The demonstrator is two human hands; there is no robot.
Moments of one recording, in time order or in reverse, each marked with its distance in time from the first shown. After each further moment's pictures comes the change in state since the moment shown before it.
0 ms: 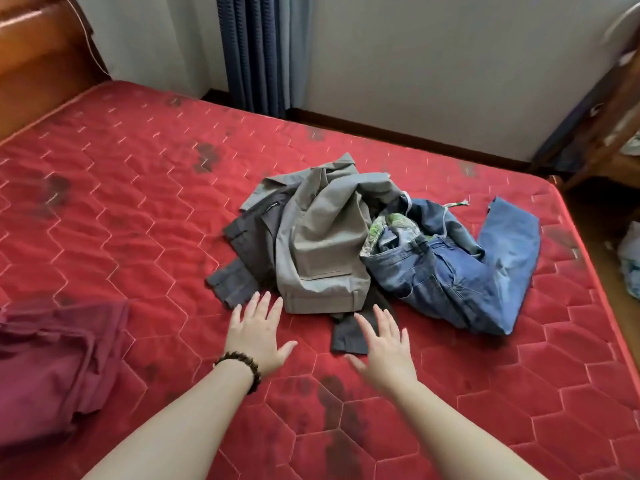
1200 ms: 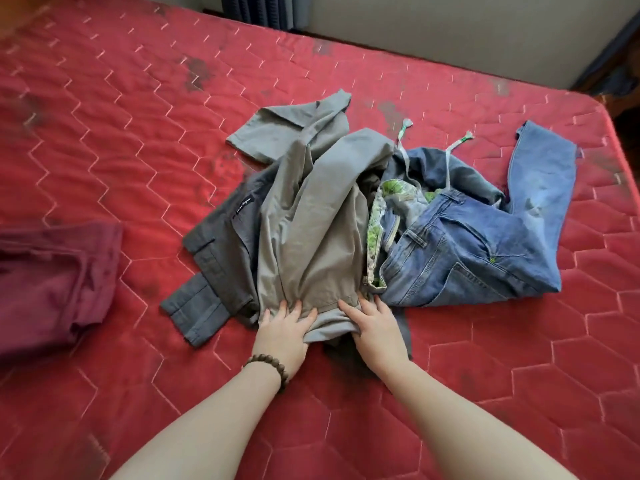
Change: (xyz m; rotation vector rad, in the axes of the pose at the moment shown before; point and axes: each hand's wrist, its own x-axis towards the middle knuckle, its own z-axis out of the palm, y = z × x) left_hand -0.062 0.045 0.131 -0.043 -0.221 0.150; right_hand -0.040 0.006 0.120 0.194 0.012 -0.183
